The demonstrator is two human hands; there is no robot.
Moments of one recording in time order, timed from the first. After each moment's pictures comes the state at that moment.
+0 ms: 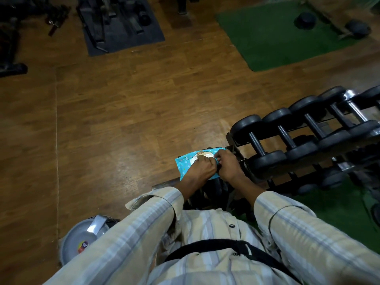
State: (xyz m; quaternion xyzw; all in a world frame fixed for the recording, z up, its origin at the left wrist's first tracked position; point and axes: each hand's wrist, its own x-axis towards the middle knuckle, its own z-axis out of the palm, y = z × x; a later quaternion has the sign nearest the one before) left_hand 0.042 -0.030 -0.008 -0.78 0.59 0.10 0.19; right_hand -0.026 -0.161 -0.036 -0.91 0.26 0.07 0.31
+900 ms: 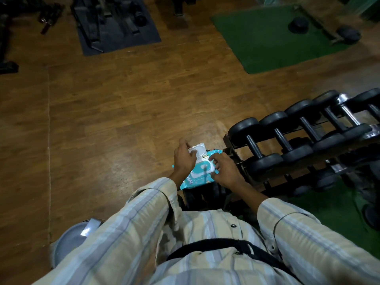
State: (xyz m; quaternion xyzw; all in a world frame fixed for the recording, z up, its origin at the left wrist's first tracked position) left_hand 0.096 -0.025 -0.047 -0.86 0.14 0.16 -0.46; right_hand -0.037 -0.158 -0.029 -0.92 0.22 0.06 0.33
